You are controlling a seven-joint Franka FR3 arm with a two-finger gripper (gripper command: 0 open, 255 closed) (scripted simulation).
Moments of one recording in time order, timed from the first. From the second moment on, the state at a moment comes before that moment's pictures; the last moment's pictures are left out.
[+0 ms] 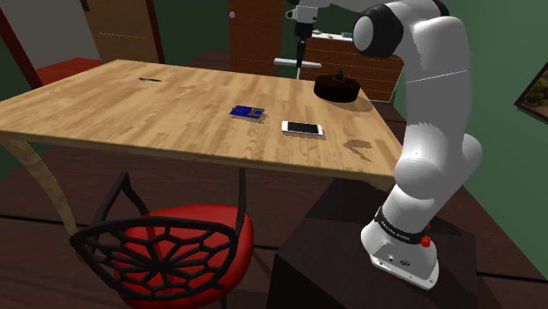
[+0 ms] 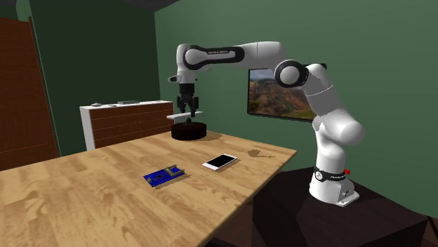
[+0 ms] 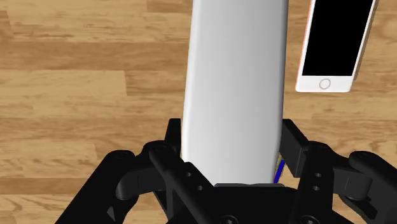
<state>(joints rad) -0.32 0.51 -0.31 -1.13 0.16 1.61 -1.17</state>
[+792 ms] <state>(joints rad) -0.52 0.76 -0.31 -0.77 0.22 1.50 -1.30</state>
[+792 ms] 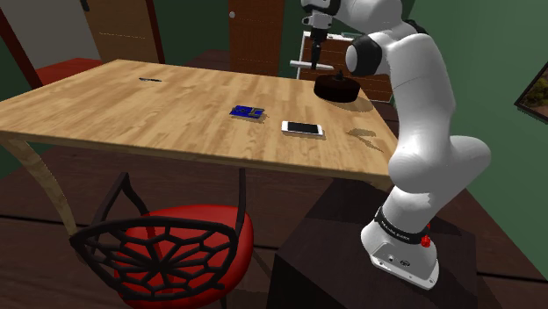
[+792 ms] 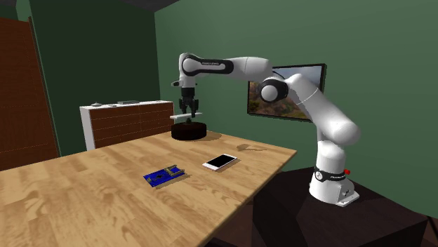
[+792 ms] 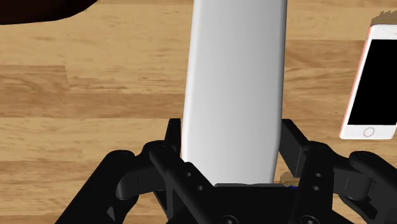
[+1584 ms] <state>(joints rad) -0.47 0.69 -0.32 -1.06 0.21 1.72 -1.33</state>
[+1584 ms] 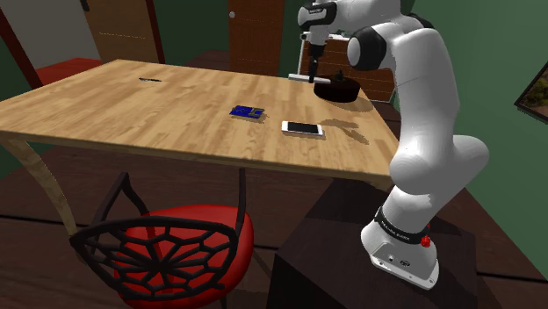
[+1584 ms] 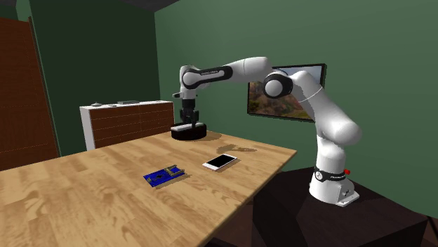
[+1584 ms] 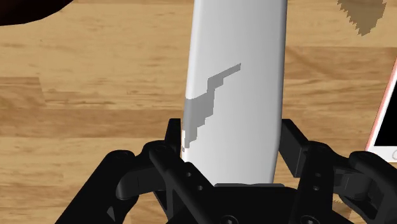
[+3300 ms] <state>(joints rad) -0.45 0.75 -0.30 -1.28 0.24 1.99 -1.35</state>
